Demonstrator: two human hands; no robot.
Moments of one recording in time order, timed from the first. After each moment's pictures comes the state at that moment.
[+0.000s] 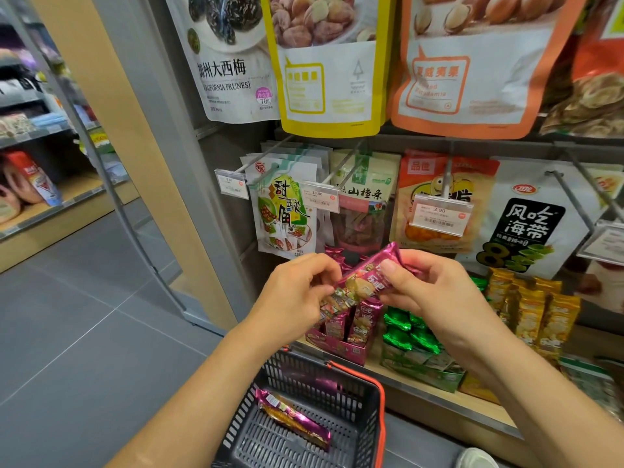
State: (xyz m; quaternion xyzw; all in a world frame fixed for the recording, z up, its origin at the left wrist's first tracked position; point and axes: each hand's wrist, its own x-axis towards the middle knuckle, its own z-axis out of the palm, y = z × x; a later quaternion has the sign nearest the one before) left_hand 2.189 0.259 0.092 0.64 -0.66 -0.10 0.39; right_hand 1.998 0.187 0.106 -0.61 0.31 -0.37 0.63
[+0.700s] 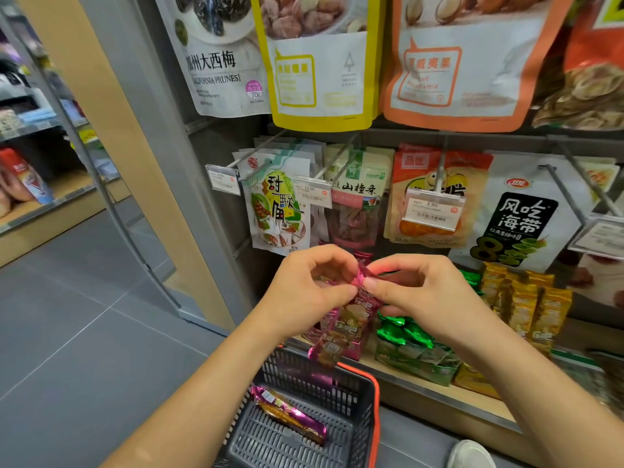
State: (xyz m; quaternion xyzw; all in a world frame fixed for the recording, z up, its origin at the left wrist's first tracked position) left_hand 2.164 0.257 0.114 0.56 -0.59 -0.30 0.49; right_hand 1.992 0.188 0.111 -0.71 0.33 -0.31 0.54
